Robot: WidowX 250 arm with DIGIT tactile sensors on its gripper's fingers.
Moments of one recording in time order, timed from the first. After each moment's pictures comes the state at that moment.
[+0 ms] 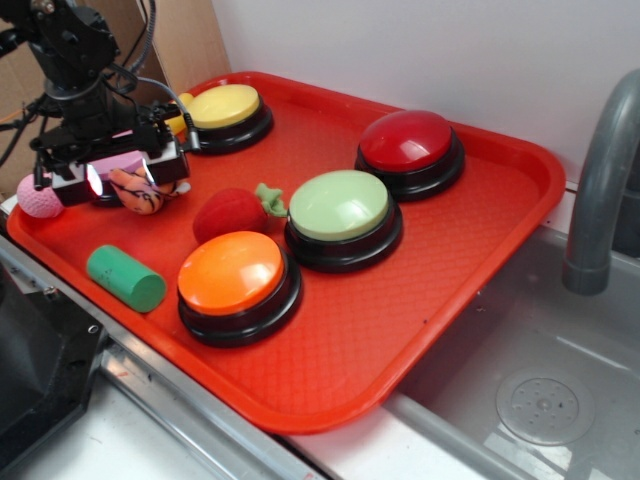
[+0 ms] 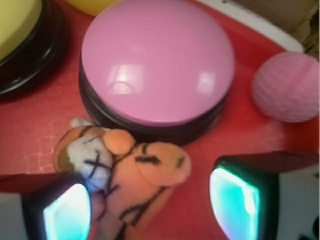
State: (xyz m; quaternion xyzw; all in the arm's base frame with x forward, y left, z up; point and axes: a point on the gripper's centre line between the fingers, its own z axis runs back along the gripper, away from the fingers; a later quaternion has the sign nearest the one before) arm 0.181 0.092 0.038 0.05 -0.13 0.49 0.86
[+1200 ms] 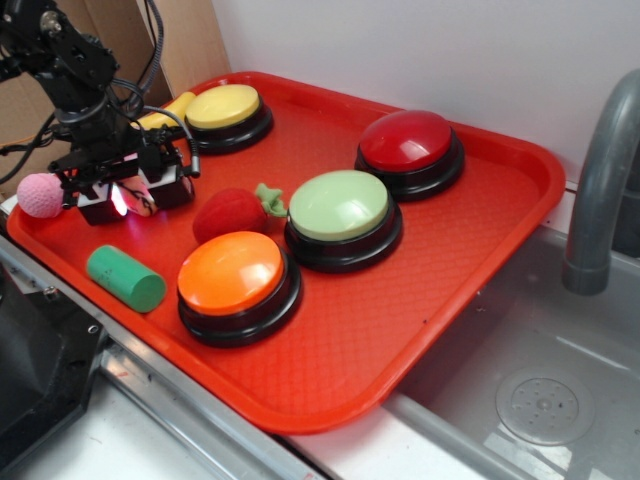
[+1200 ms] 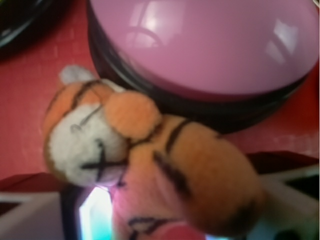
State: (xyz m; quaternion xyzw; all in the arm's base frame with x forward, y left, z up) arm 0.180 0.089 0.017 0.03 -0.08 0.42 0.90
